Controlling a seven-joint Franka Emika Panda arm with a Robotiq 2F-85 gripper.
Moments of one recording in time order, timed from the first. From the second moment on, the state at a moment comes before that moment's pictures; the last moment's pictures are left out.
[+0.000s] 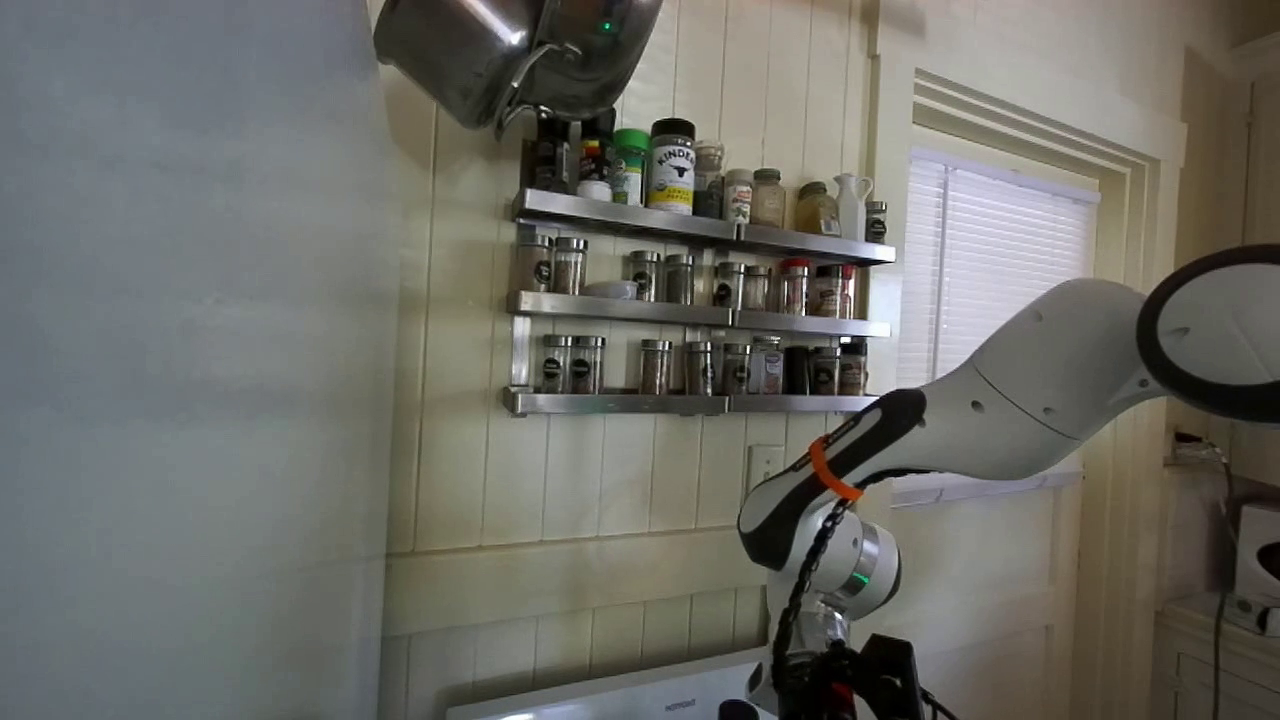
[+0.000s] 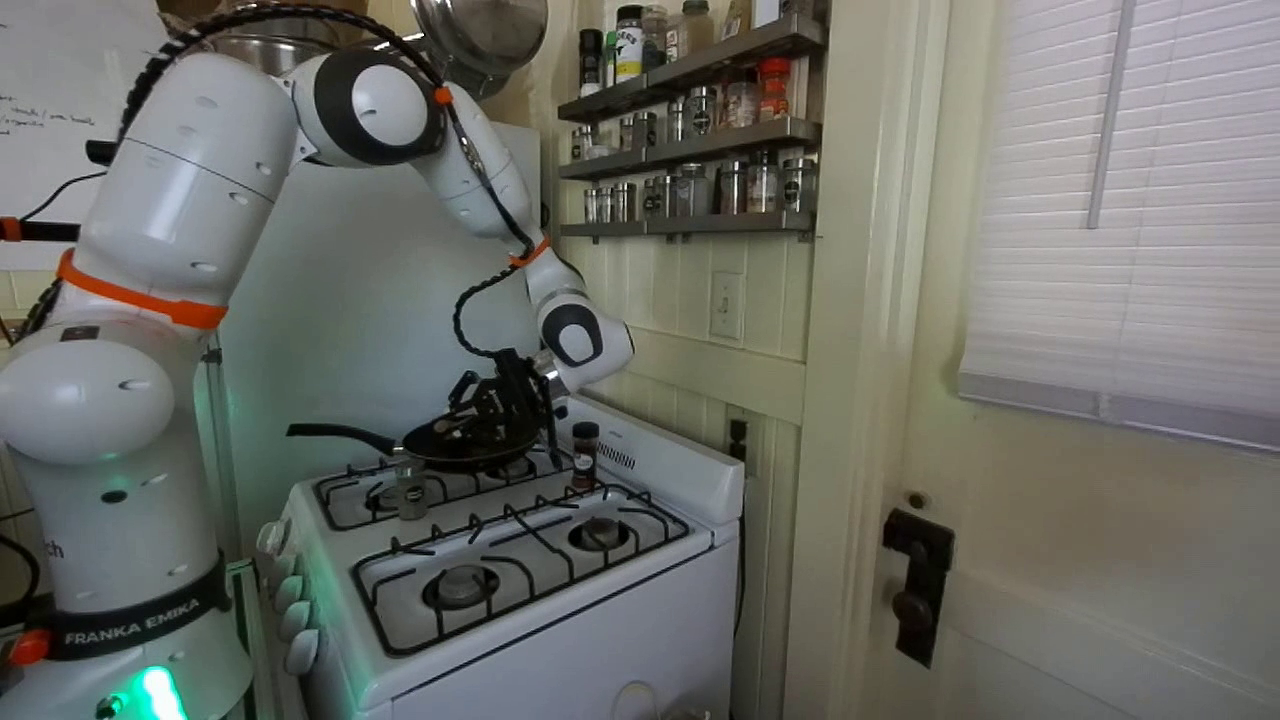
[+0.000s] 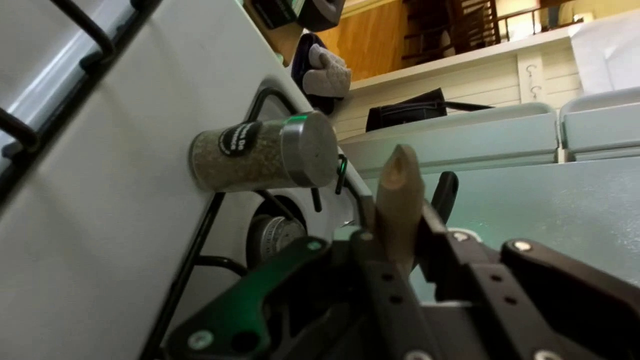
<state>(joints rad) 0.00 0.42 0.18 -2.03 0.57 1.51 -0.81</state>
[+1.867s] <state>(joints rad) -0.08 0.33 -0.02 -2.16 0.64 1.24 -0.51</state>
